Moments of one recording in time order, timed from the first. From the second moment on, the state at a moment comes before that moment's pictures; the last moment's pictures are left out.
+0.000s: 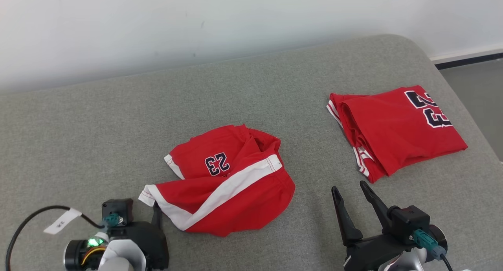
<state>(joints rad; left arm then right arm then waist) -0.43 0.25 -0.48 0.71 -0.56 0.14 -0.08 -0.08 -0.05 0.14 0.17 0.15 0.13 -0.06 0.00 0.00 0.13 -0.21</state>
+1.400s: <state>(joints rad) -0.04 0.35 -0.35 0.17 -0.58 0.35 -0.07 -0.09 -0.05 0.13 0.07 0.07 0.13 0.12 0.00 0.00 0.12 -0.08</state>
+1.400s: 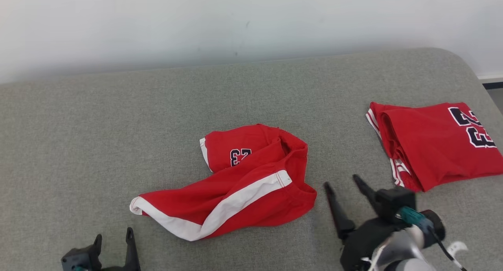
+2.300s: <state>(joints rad) -0.28 0.30 -0.39 0.43 -0.60 0.25 -0.07 -0.37 -0.07 0.32 0.12 0.23 0.13 0.71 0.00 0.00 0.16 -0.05</state>
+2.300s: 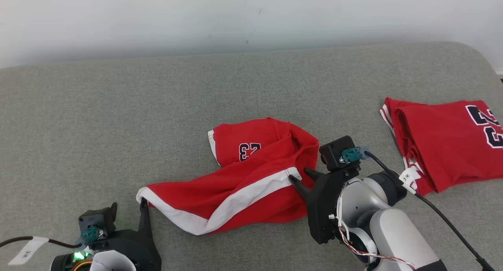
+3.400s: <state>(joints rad) -0.33 0.31 -0.41 0.49 -0.68 0.09 -0.08 -0.36 -0.09 0.18 0.14 0.16 0.13 0.66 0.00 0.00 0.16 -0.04</state>
